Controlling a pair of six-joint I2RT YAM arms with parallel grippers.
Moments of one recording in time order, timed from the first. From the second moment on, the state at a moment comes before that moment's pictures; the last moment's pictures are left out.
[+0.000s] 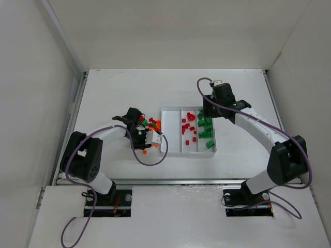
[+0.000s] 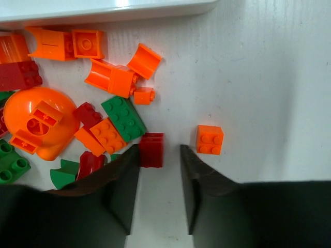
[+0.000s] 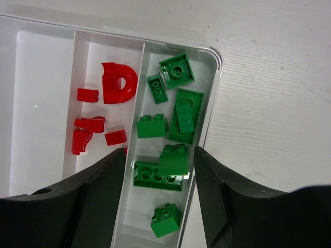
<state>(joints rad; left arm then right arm) -0.39 1.55 0.84 -0.63 0.46 1.26 0.39 1.50 1.16 -0.46 0.10 0.24</state>
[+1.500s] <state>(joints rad) -0.74 1.86 1.33 -0.37 0.62 0.92 0.37 1.40 1.12 -0.45 0.09 0.24</state>
